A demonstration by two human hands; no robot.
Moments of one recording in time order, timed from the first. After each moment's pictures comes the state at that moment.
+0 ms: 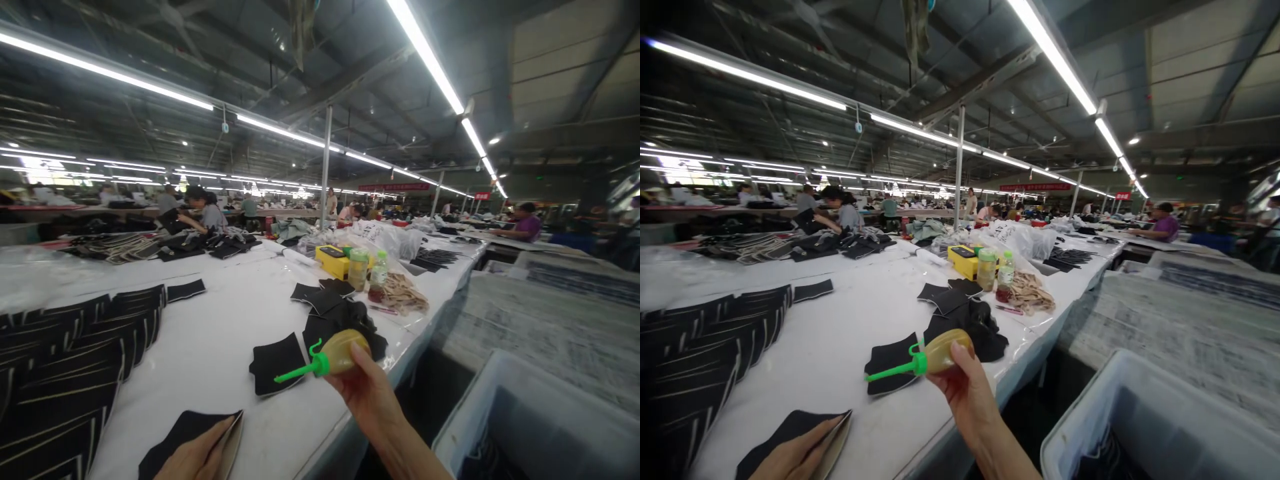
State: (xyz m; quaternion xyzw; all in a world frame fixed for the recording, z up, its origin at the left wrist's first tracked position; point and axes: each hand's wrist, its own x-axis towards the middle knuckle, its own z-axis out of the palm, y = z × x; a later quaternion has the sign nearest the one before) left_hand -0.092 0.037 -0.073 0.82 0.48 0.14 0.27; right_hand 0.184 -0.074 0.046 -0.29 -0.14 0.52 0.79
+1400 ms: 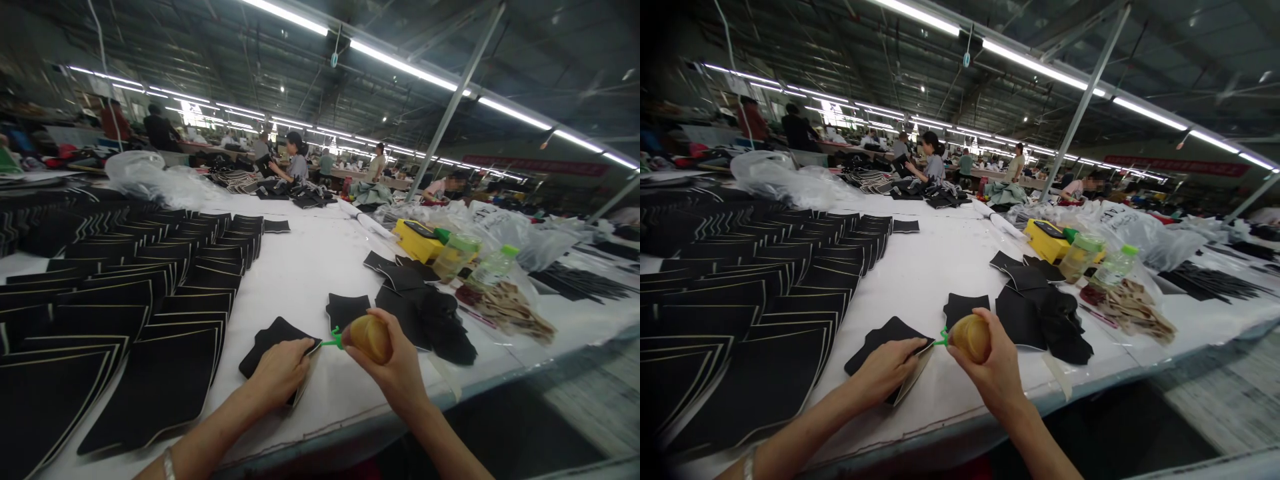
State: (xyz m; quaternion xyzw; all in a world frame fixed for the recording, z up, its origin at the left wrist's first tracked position) left_hand -0.076 0.003 -0.021 0.81 0.51 0.12 0.26; right_hand 0.136 -0.033 0.011 -0.53 -0.68 0.11 0.49
